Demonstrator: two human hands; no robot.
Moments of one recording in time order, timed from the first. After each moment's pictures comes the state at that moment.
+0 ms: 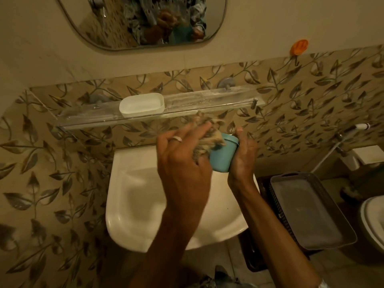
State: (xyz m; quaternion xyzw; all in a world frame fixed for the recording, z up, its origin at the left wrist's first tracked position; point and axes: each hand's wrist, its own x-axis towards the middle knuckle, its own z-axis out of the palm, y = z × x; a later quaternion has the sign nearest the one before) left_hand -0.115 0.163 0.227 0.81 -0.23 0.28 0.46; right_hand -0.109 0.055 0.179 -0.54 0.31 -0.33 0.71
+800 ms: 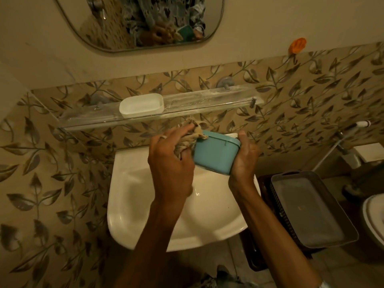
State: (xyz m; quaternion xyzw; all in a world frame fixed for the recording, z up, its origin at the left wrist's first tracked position) left_hand -0.087 0.178 0.212 0.83 -0.22 0.18 0.48; right_hand -0.114 0.051 0.171 -0.52 0.33 -0.35 0.70
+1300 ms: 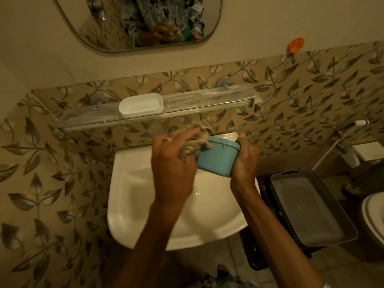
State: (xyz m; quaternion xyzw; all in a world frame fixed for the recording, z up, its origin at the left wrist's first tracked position) left_hand -0.089 0.180 0.206 0.82 -0.27 0.17 0.48; right_hand -0.118 0.048 0.169 -0.52 0.37 -0.34 0.69
